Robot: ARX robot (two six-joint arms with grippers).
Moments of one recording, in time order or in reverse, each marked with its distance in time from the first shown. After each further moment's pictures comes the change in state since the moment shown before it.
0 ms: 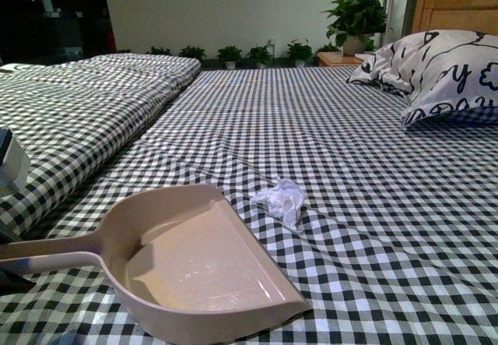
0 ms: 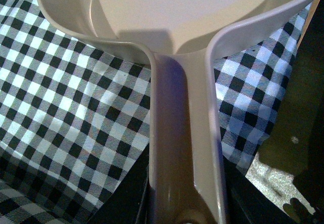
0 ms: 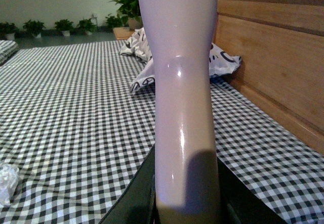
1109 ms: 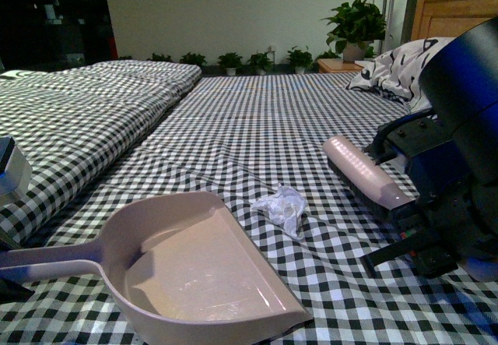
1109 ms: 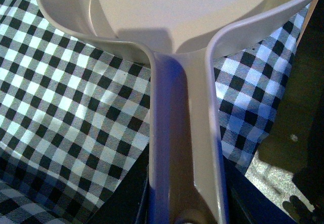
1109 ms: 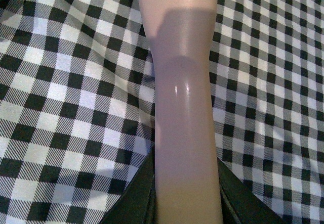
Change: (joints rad) left arm 0.000 0.002 0.005 -0.008 -0.003 0.007; right arm -0.135 1.325 0.510 0.010 -0.455 -0.095
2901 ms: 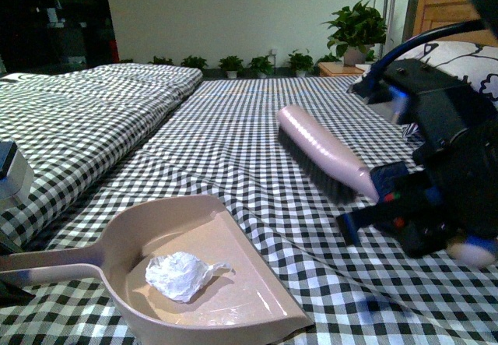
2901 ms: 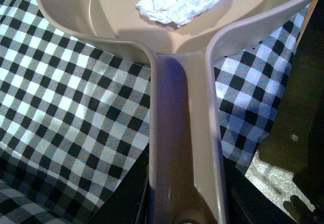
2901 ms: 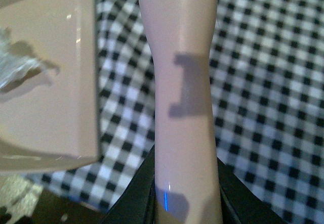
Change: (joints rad) left arm 0.000 0.000 0.000 0.000 0.000 0.003; right arm 0.050 -0.206 -0.002 -0.135 -0.238 0.109
